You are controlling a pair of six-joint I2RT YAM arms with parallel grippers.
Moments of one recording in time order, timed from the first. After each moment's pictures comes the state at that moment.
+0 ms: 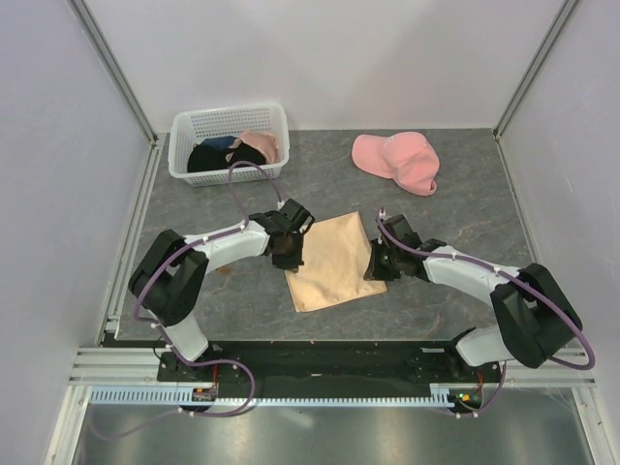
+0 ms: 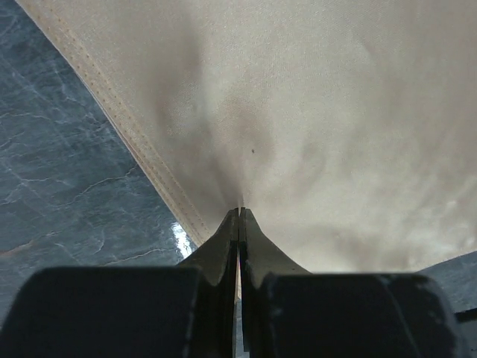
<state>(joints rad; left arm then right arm) -0.67 1.71 1.04 -0.53 -0.02 -0.57 0.55 1.40 0.68 -0.27 -0.14 0.61</state>
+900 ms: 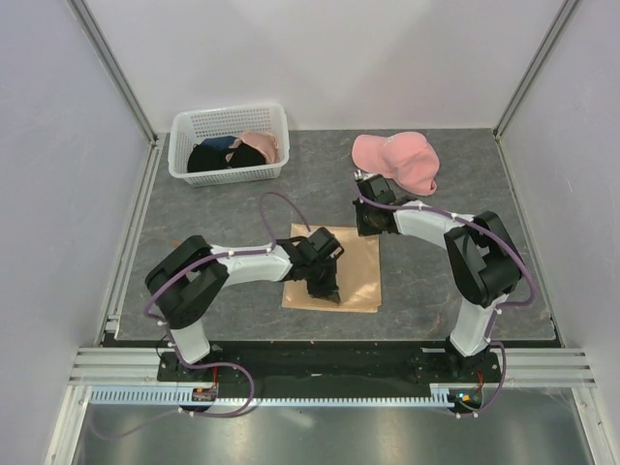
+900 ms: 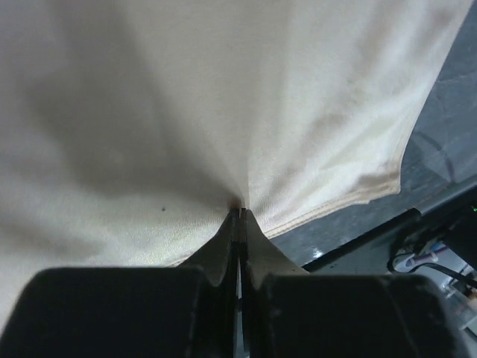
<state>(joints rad) -0.89 1.73 0.94 -0.31 0.18 -0.92 0.49 1.80 1.09 -0.25 0.07 0.32</state>
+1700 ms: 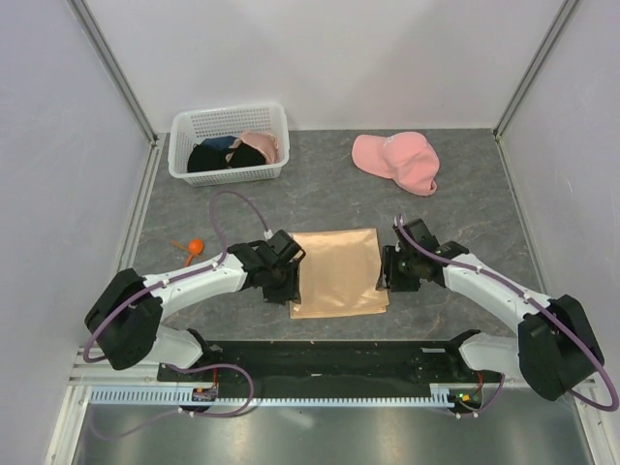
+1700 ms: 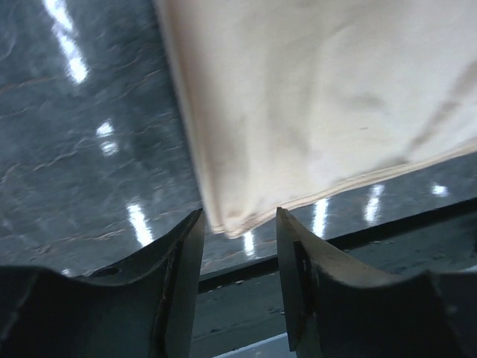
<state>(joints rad) -0.82 1.39 0.81 -0.59 0.03 -0.81 0.49 1.23 0.69 -0.54 -0.14 0.56</state>
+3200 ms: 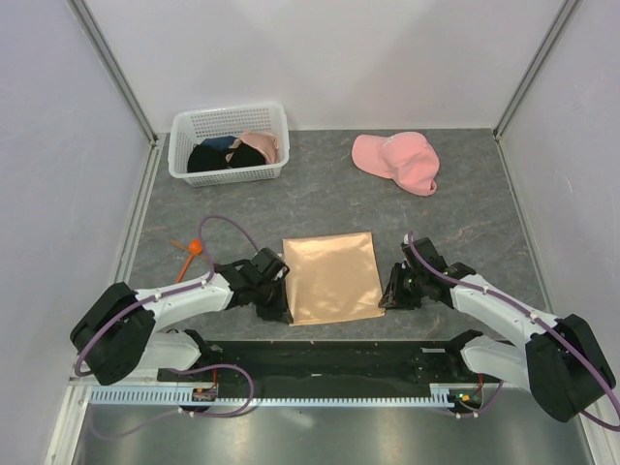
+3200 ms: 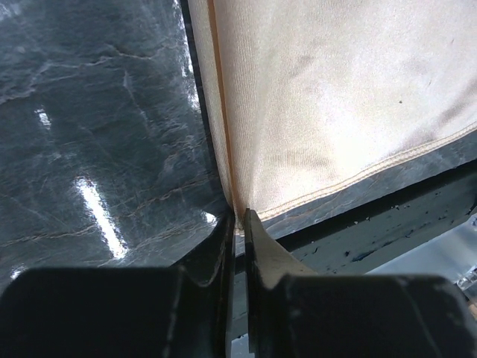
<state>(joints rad) -0.78 1.28 0.53 -0.41 0.21 -0.86 0.49 1.10 0.47 -0.47 -0.25 0.73</state>
